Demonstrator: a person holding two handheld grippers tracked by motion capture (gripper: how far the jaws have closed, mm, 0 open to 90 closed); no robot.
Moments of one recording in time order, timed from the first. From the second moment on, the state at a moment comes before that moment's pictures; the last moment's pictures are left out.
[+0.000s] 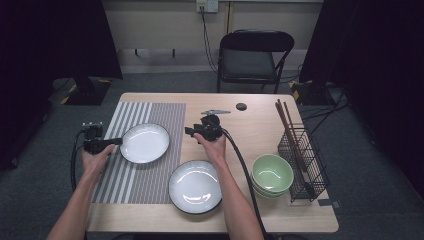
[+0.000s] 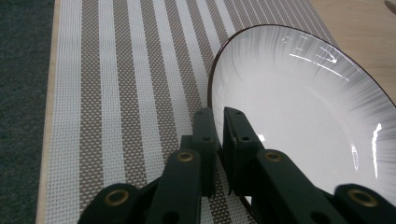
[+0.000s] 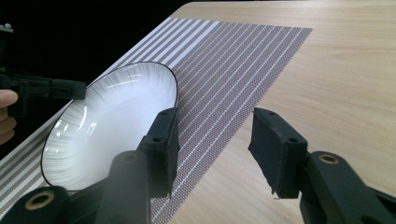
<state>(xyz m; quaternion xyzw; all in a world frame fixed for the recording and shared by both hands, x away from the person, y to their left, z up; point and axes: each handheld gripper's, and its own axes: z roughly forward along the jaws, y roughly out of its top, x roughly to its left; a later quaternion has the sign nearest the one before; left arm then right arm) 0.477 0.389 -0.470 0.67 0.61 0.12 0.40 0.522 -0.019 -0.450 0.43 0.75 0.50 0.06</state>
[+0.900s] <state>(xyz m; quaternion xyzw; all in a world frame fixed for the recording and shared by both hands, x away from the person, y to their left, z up) 0.461 0.360 -0.437 0.69 0.53 0.12 0.47 0.506 -0.036 -0.450 0.43 0.74 0.51 0.07</state>
